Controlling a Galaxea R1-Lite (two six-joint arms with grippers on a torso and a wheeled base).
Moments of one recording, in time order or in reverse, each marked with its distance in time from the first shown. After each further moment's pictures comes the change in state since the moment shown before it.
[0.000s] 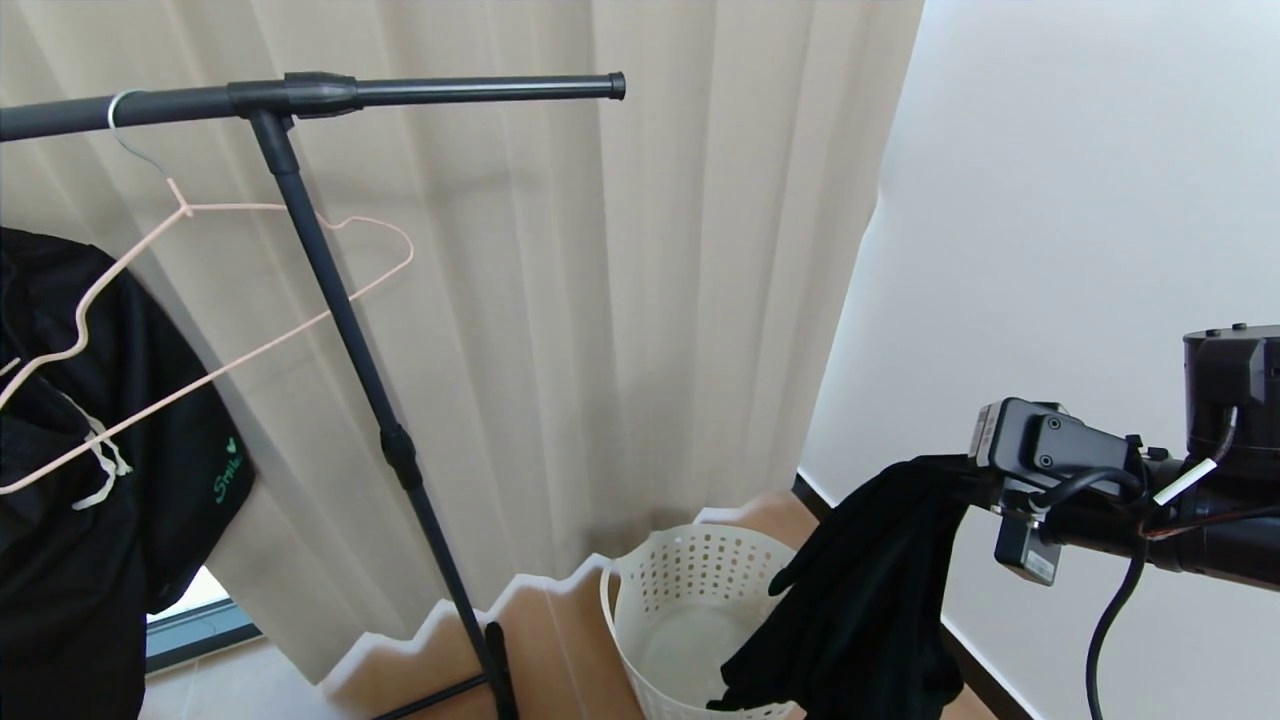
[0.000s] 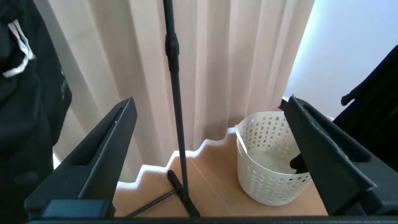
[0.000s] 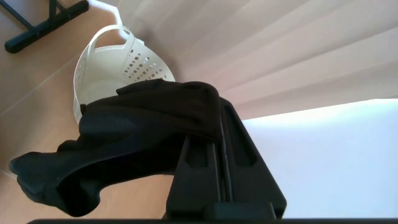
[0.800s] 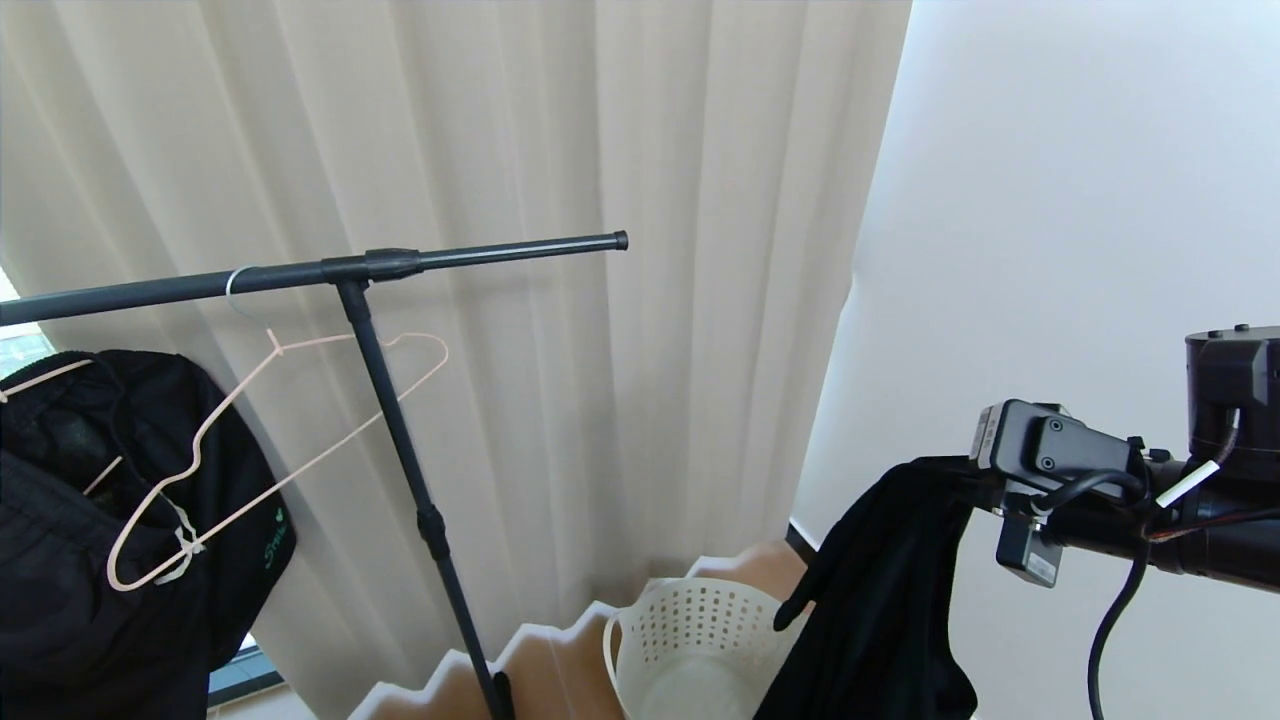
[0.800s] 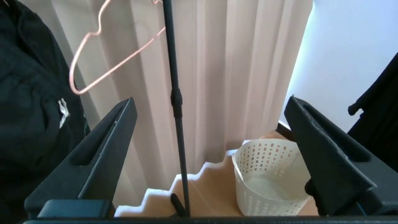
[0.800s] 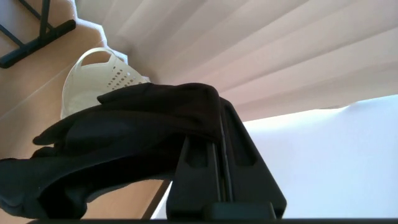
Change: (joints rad) left arm 0.000 0.000 0.000 0.000 0.002 0.000; right arm 0.001 -0.002 0.003 0.000 0.001 -0.001
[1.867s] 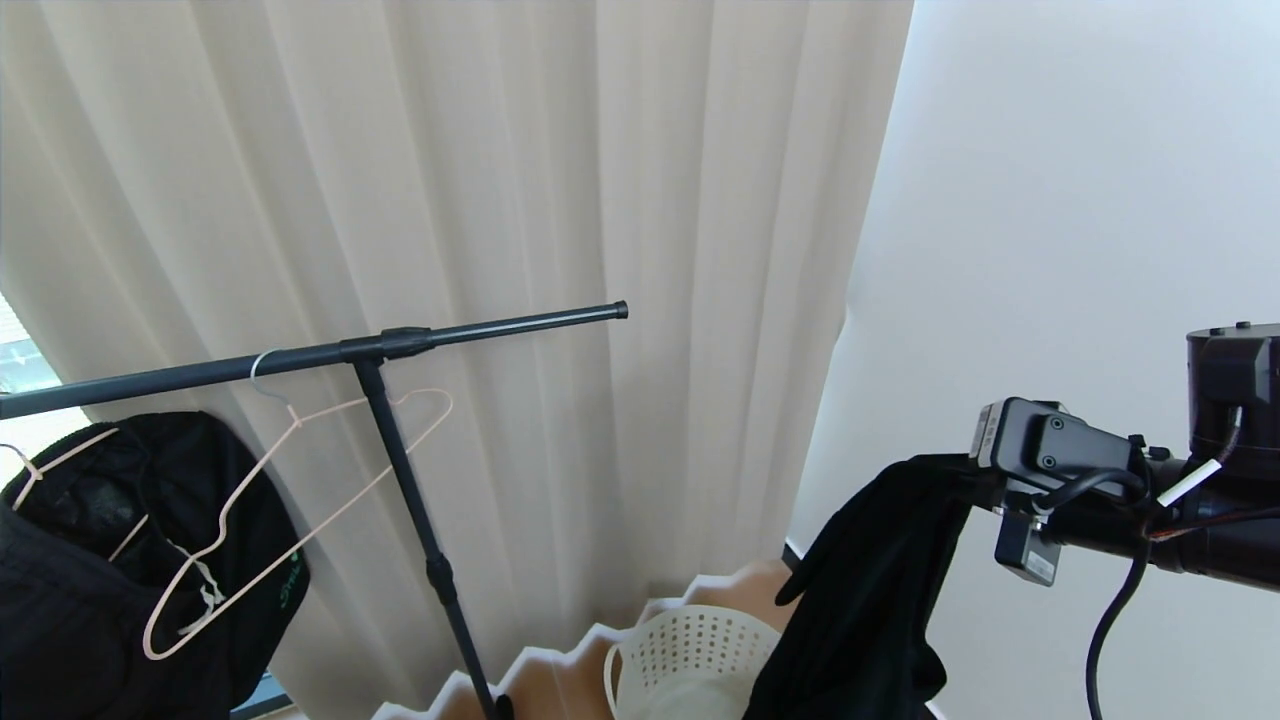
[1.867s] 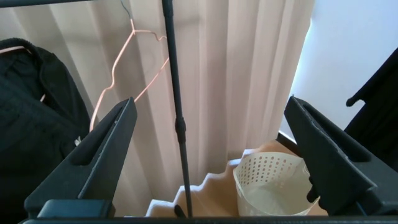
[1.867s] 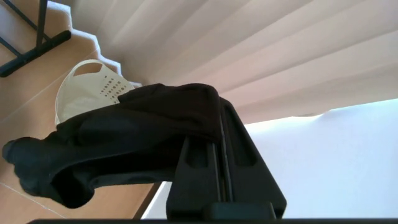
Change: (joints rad) left arm 0.001 0.000 0.000 -0.001 0.000 0.009; right arm 0.001 -0.001 -0.004 -0.002 0.003 0.002
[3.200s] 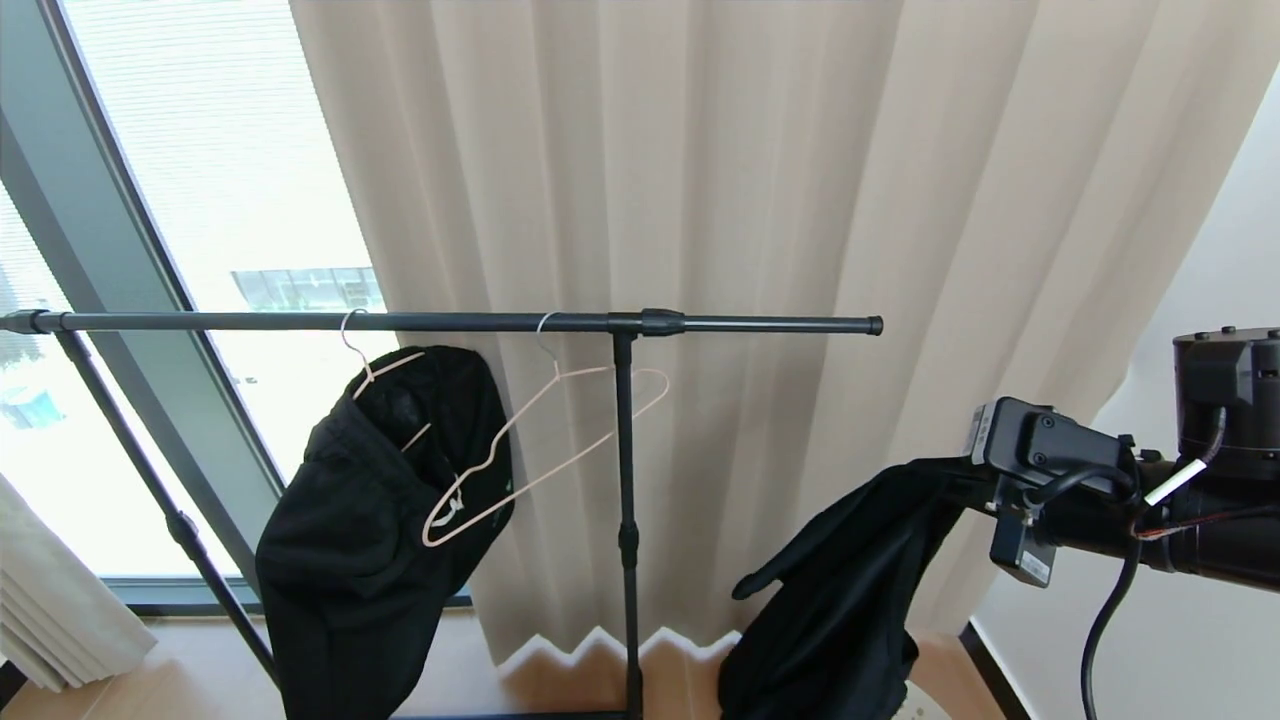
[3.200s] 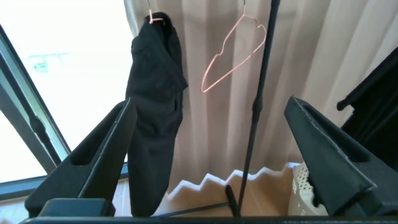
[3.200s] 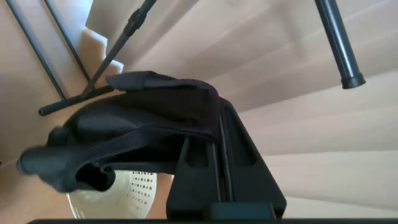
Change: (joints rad) left arm 0.000 0.000 0.000 0.000 0.002 -0.002; right arm -0.001 0.017 0.000 0.002 0.003 0.021
